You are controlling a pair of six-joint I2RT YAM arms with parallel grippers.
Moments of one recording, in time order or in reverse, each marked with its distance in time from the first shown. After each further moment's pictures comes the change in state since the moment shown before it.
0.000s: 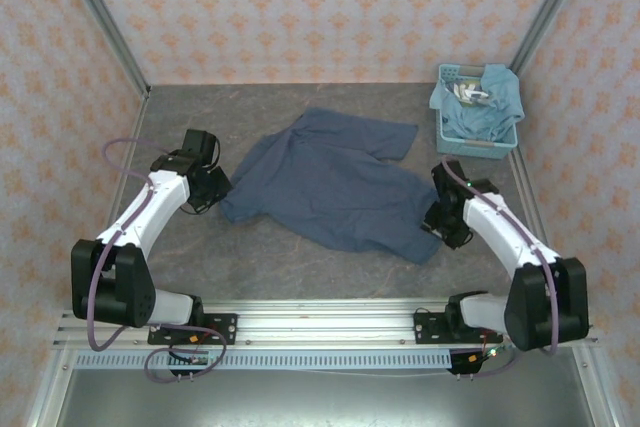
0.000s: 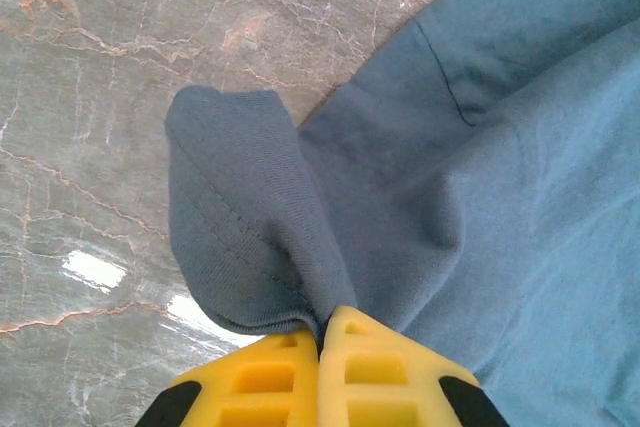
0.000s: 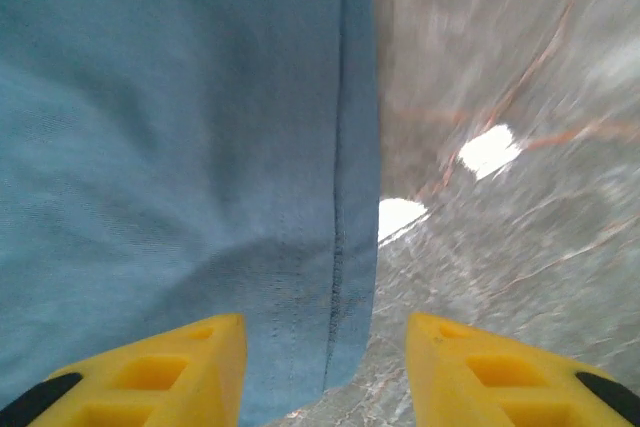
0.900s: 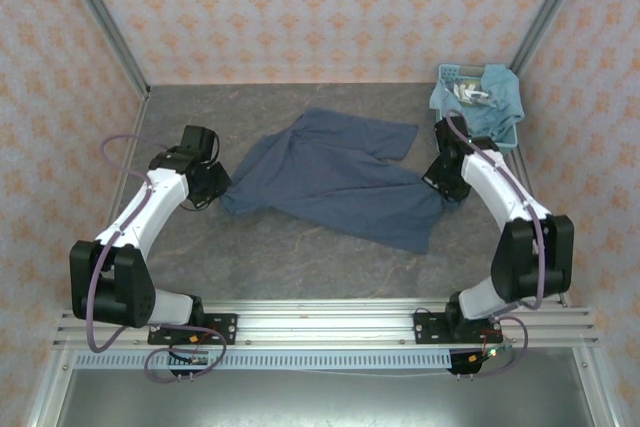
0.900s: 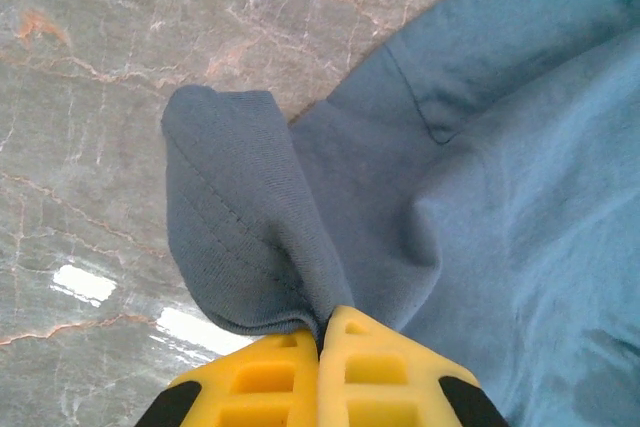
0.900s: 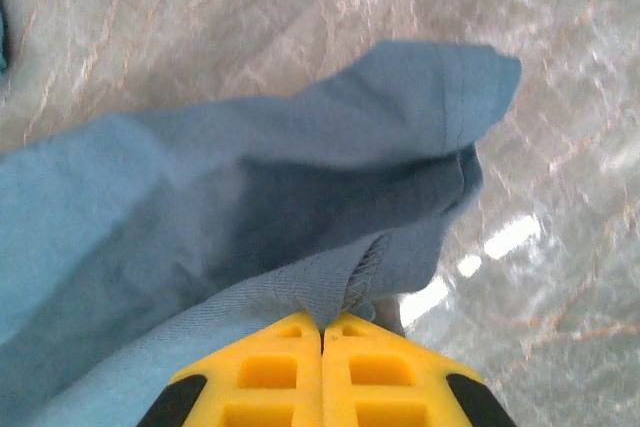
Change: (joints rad) left arm 0.000 0.006 0.039 0.003 -0.001 0.000; right arm -0.069 0.261 0.439 -0.011 0.140 -0.051
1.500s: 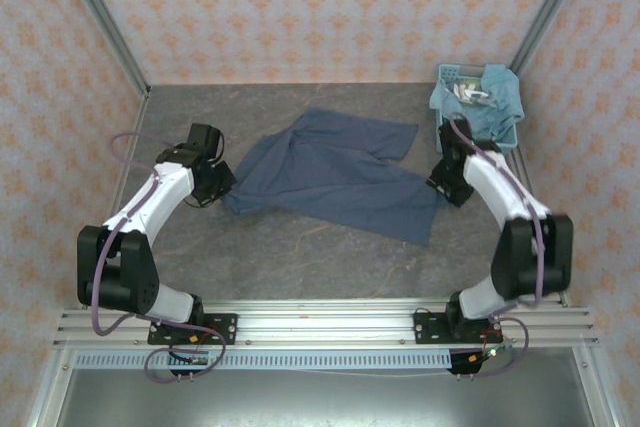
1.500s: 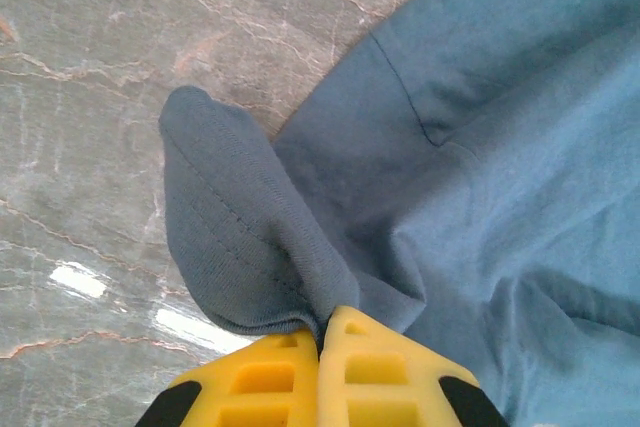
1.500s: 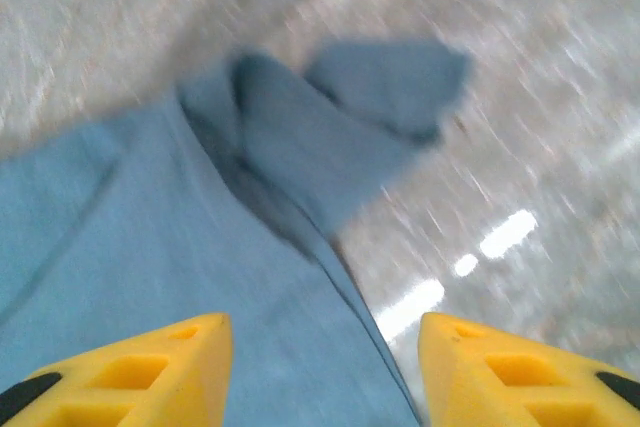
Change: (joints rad) left arm -0.016 0.066 0.008 0.024 0.023 0.000; right arm -0.004 -0.123 -0.129 0.019 -0.006 0.048
